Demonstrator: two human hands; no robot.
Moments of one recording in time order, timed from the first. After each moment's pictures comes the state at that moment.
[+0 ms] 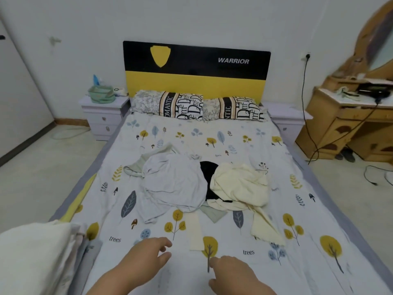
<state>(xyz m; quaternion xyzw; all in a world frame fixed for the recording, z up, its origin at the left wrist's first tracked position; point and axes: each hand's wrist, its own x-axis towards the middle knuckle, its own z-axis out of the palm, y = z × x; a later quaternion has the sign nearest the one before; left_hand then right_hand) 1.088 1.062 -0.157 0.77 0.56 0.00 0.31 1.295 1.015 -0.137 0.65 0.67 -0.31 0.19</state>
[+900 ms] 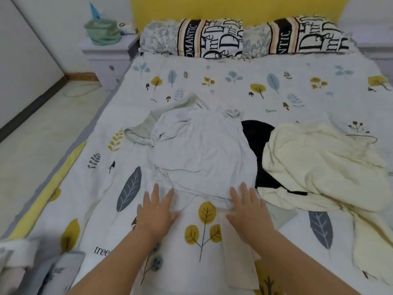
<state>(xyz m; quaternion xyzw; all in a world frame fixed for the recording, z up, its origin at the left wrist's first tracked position) 1.071 1.314 -0.427 0.69 0.69 -0.13 0.16 1.302 1.294 -0.429 0.69 0.70 -0.15 0.10</state>
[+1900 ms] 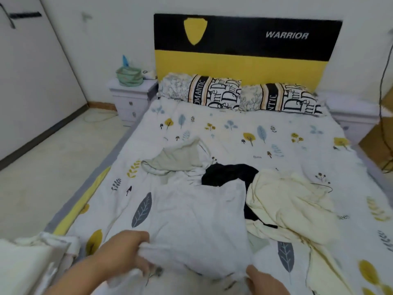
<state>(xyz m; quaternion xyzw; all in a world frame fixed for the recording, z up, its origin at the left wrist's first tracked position) 1.015 1.223 -0.248 0.72 0.62 -0.08 0.30 1.343 1.170 -0.314 0.64 0.70 -0.31 0.10</state>
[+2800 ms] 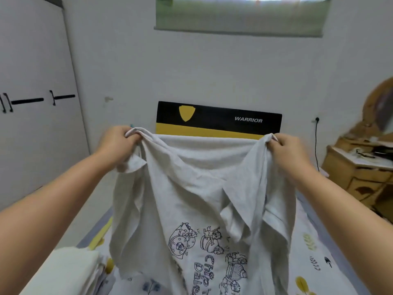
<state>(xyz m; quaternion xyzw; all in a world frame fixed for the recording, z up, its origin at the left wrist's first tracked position) 1.016 1.128 0.155 0.61 0.65 0.45 0.05 1.359 1.088 0.170 0.64 0.62 -0.05 -0.46</state>
